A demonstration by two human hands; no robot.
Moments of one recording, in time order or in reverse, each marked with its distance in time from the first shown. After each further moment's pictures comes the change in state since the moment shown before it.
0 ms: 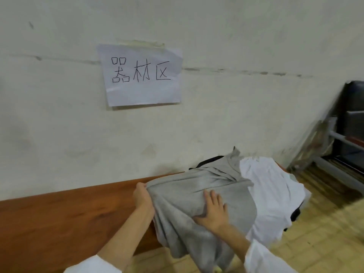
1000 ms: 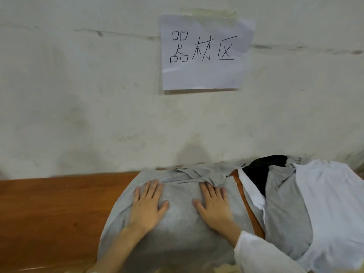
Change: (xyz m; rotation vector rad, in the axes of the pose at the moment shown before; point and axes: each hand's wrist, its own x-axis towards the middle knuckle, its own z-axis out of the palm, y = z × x) left_hand 0.090 0.019 -0.166 1.856 -0.165 0.826; right_hand 0.064 -0.131 0.090 -0.156 0.126 -0.342
